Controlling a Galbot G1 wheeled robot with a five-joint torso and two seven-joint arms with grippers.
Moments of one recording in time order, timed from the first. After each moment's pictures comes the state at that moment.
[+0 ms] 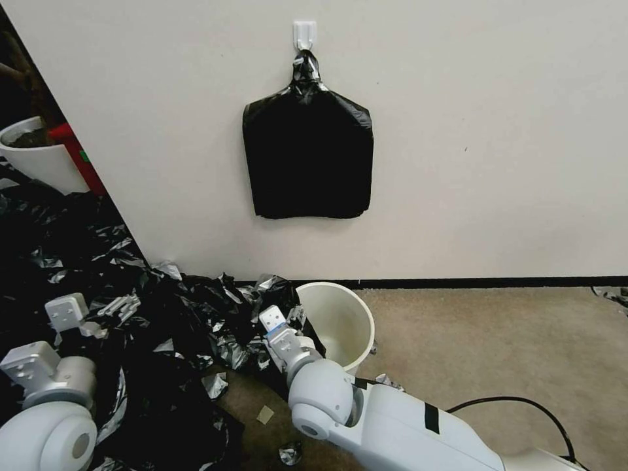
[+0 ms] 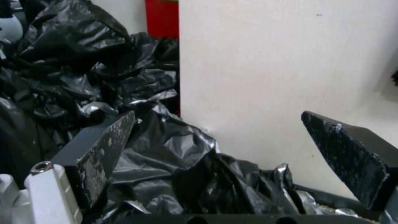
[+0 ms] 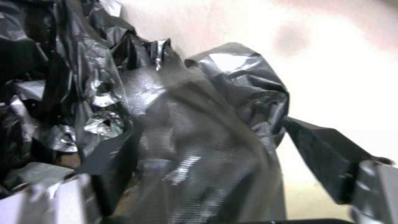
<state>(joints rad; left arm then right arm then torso) 1.66 -1.18 -0.89 -2.26 -0.61 0.31 -0.32 -0.73 1.24 -0.61 1.85 0.55 -0.67 0.69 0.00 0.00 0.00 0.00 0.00</state>
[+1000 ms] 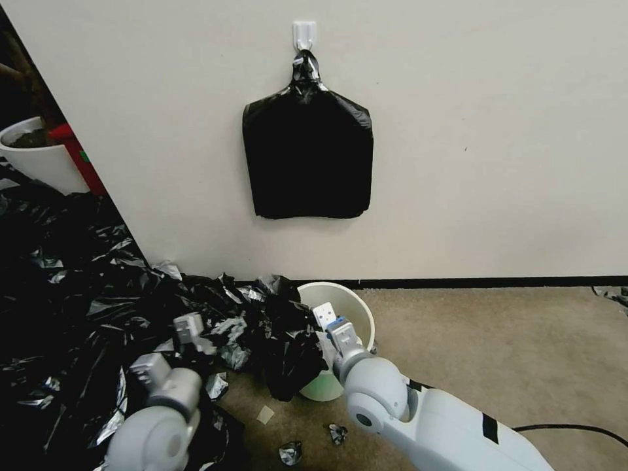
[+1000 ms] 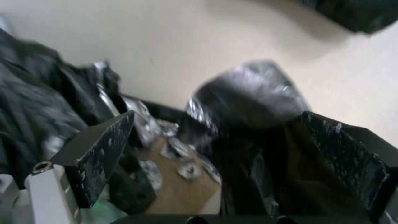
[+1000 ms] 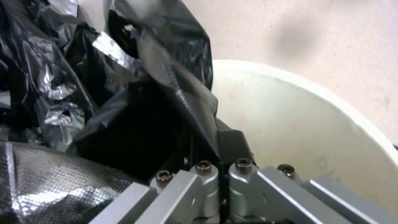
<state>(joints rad) 1.51 -1.31 -0.50 -2.04 -0.67 0.31 -0.10 -0.86 1.06 -0.45 1.93 0.65 -0.51 0.61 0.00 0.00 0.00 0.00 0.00</state>
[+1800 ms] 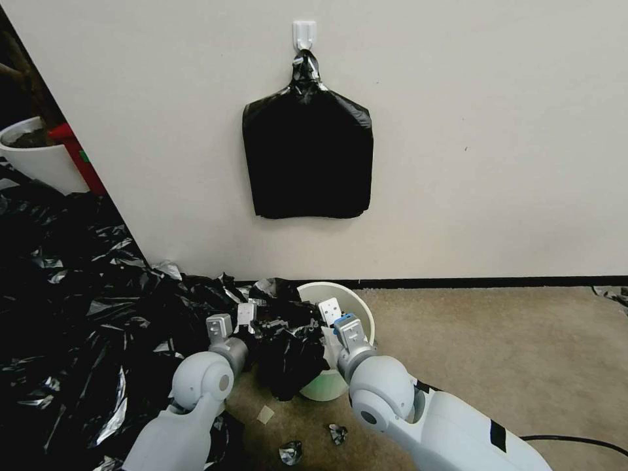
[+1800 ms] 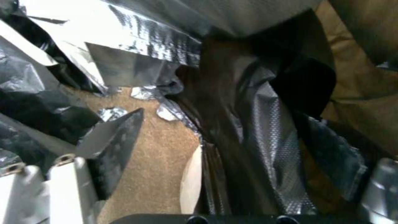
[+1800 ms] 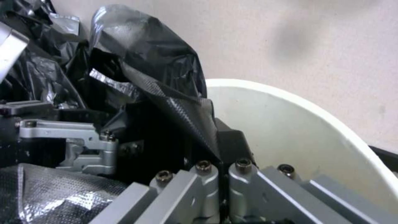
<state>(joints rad) 1.23 -1.30 -0.34 -1.81 -0.62 0.64 -0.11 -0.89 1.09 -0.38 1.94 0.61 -0.52 0.57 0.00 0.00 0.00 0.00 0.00</state>
